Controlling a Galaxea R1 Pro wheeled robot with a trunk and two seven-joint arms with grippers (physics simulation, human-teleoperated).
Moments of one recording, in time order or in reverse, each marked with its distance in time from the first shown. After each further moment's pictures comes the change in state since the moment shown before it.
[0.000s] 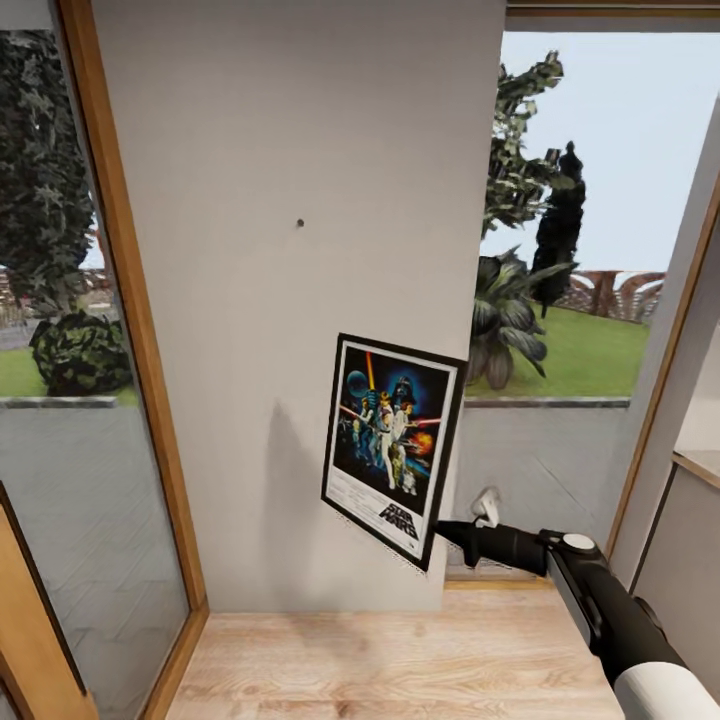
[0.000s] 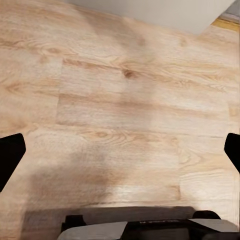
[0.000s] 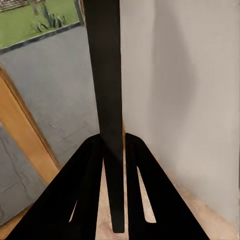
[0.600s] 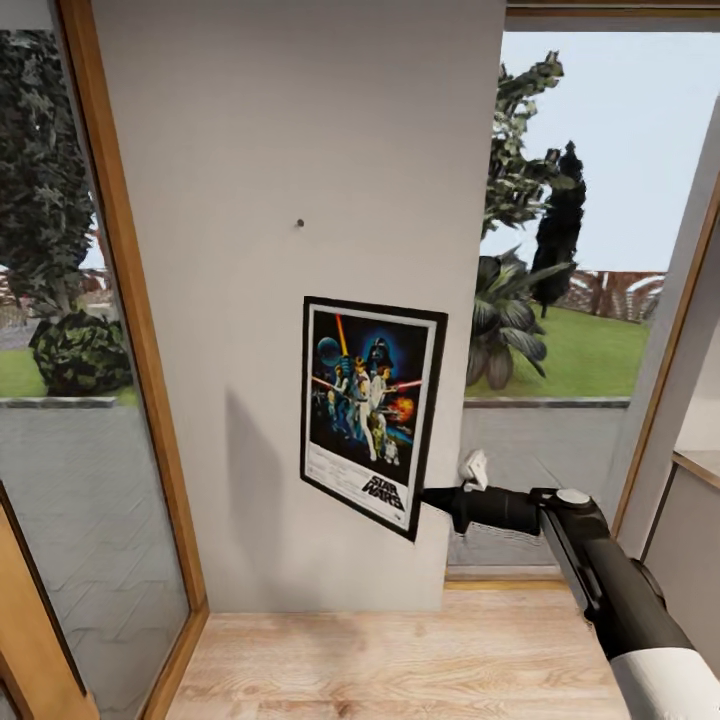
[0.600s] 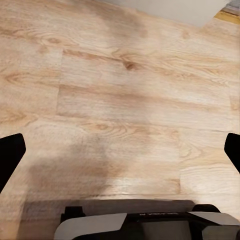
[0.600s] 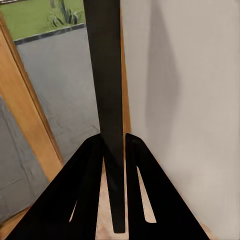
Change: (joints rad) left arm 0.000 0.001 0.003 0.070 0.000 -0.046 -0.001; right arm -0.029 0.002 0.067 -0.306 0.008 0.257 0.021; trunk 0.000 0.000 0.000
